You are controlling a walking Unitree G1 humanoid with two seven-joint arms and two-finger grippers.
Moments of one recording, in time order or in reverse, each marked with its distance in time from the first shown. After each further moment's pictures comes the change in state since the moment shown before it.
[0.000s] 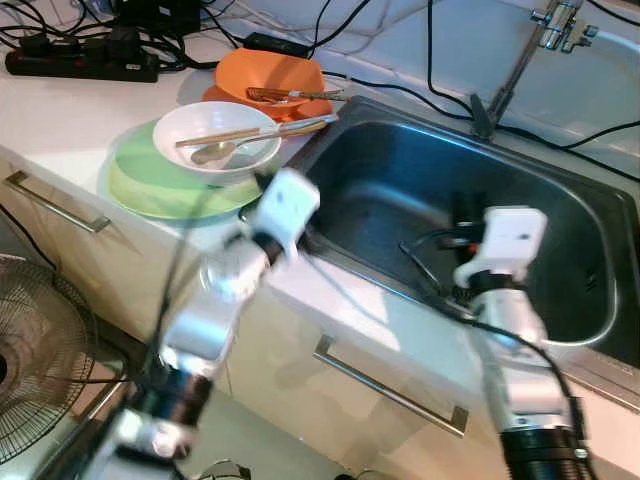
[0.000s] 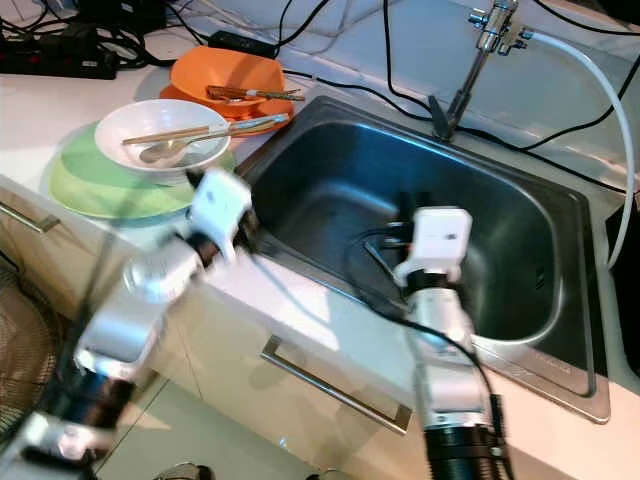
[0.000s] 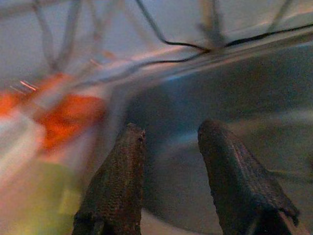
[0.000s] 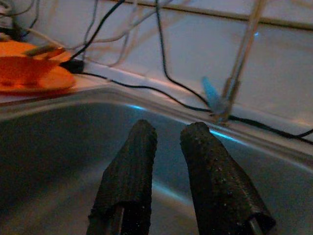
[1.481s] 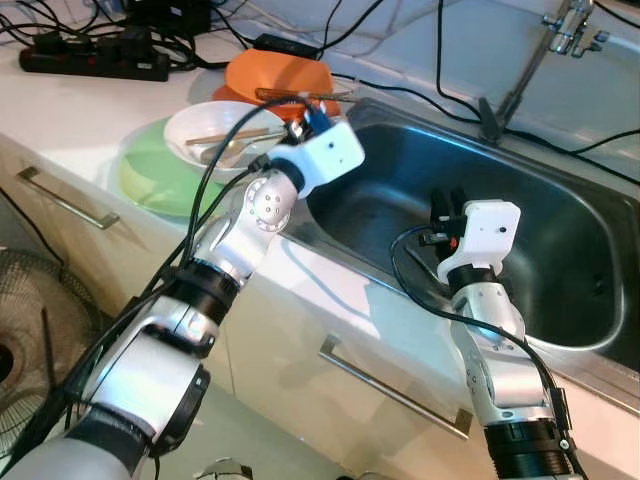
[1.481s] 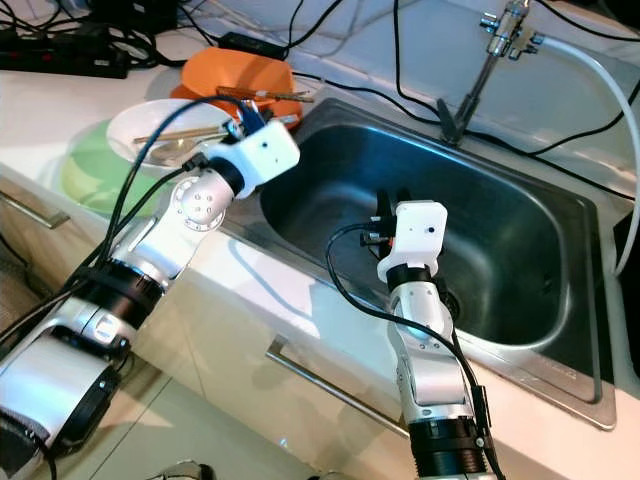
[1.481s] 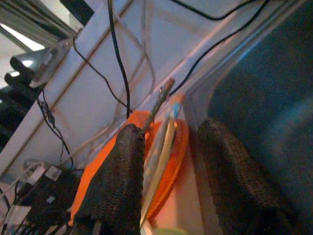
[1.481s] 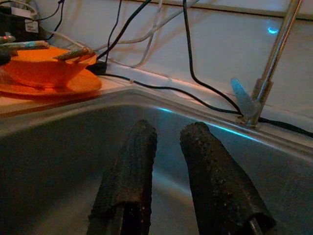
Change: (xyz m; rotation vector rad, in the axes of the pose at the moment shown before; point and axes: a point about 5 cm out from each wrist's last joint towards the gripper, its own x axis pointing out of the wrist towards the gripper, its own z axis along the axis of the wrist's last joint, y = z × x) left arm 0.066 0.023 0.021 0.516 0.054 0.060; right arm 0.006 0.013 0.002 0.028 0.014 0.026
